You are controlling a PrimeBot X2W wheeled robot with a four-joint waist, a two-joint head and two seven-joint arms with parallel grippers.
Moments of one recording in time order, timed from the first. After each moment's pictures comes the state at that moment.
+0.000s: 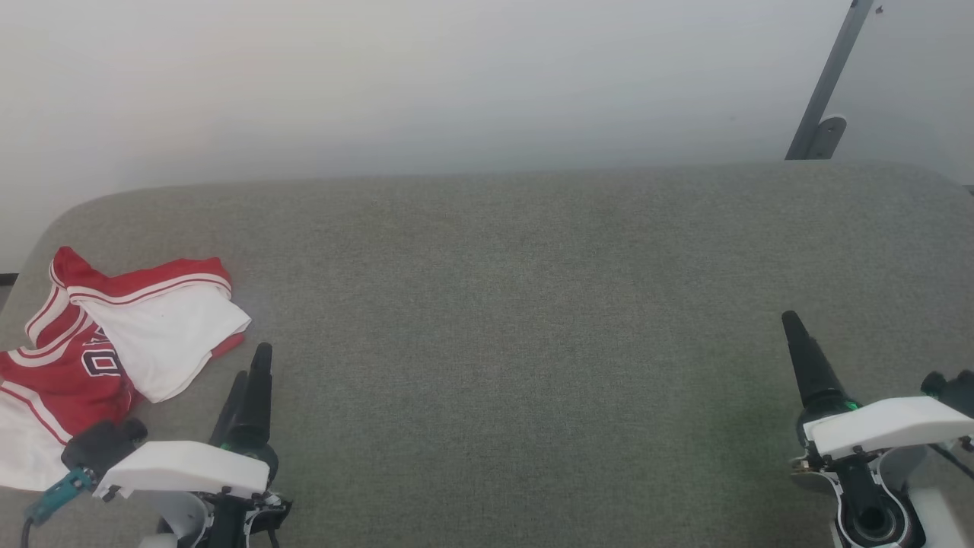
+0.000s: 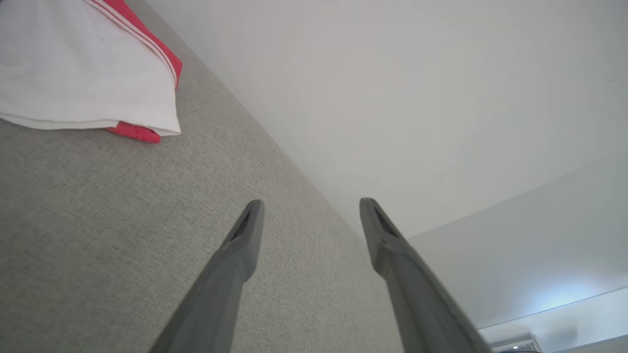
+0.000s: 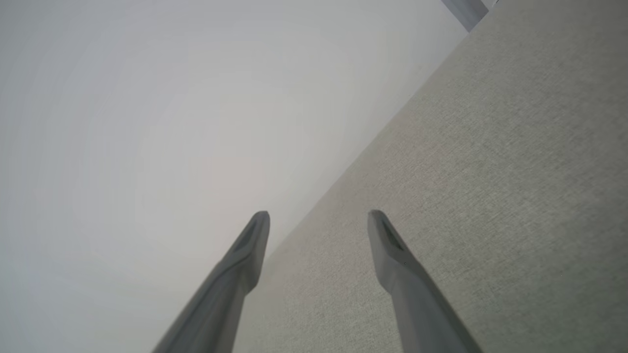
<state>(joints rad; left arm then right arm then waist) -0.11 0.11 0.07 0.27 -1.10 -0.09 -0.01 -0.17 -0.14 -0.03 0.34 1.16 0.13 -0.01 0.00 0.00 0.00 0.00</state>
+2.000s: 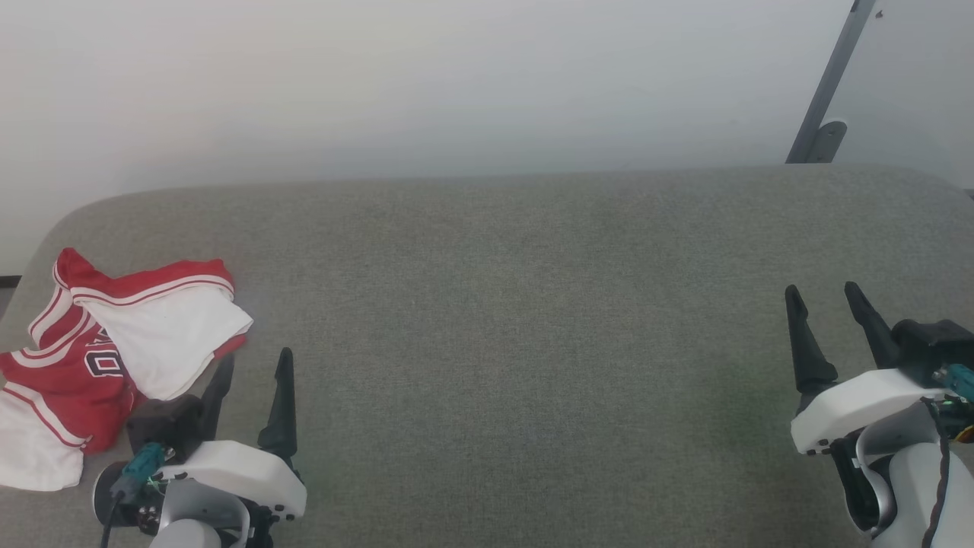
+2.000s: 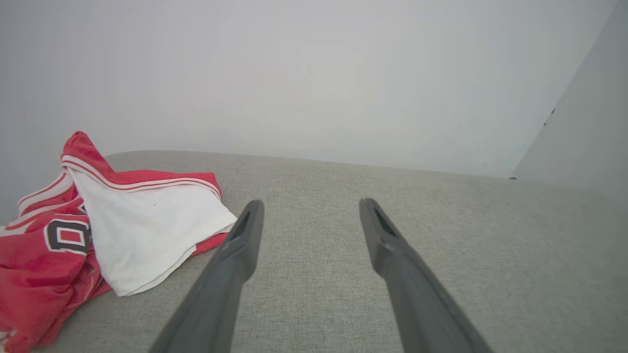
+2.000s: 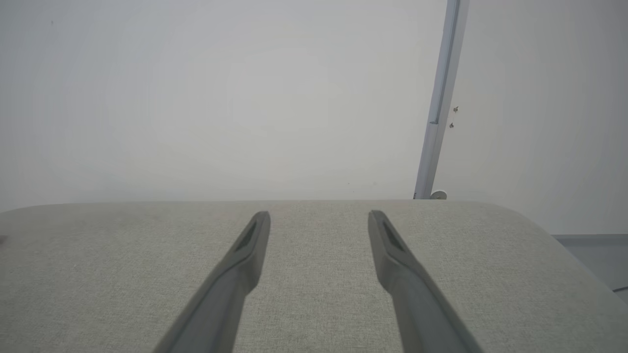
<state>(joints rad) -0.12 0.18 -0.03 0.31 -0.35 -0.02 -0.19 -0.25 -0.20 -0.03 0.38 0.26 0.13 -0.19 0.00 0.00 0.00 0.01</state>
